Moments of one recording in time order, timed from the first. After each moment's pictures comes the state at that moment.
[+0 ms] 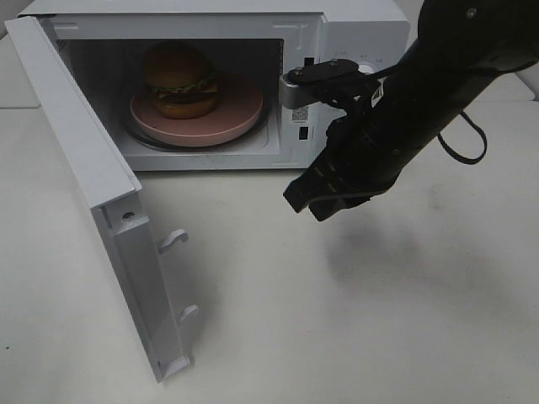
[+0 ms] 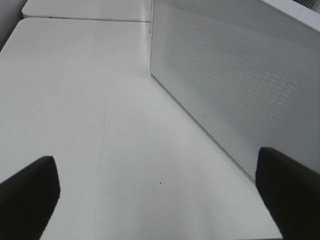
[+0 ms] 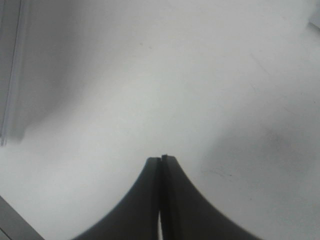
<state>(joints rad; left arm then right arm) 0.08 0.00 -0.50 -0.14 1.05 0.12 0.54 1.67 -1.07 0.25 0.59 -0.25</state>
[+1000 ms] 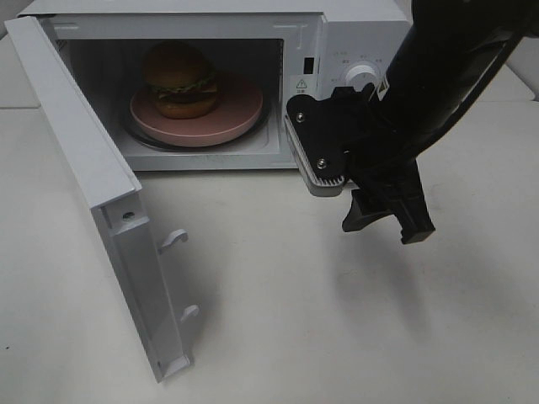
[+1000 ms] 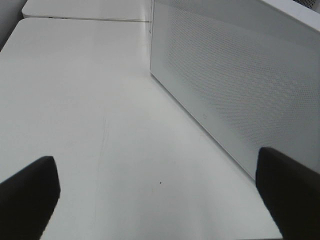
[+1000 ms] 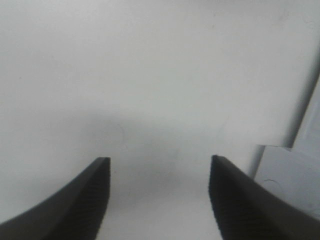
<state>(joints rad) 0.08 0.00 -0.50 -0.14 1.05 0.12 0.56 1.67 -1.14 0.05 0.73 -1.30</state>
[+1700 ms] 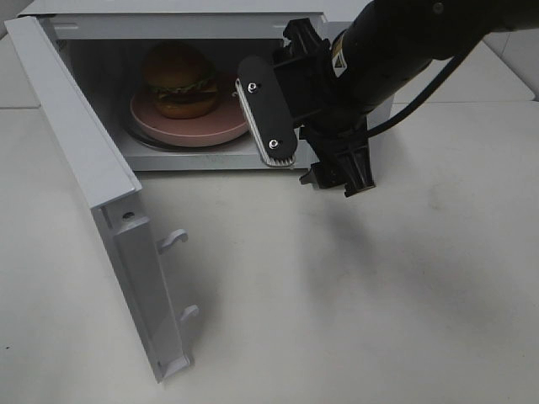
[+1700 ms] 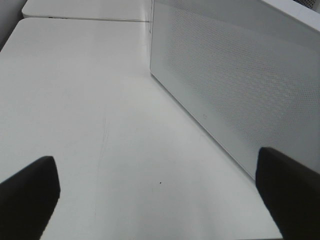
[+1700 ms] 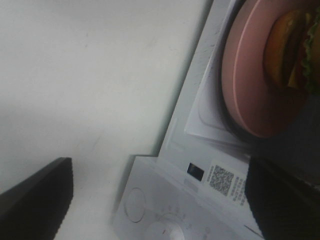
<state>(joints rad) 0.08 0.00 -0.50 -0.14 1.05 0.12 0.67 1.67 -1.17 -0.26 0.45 -1.12</state>
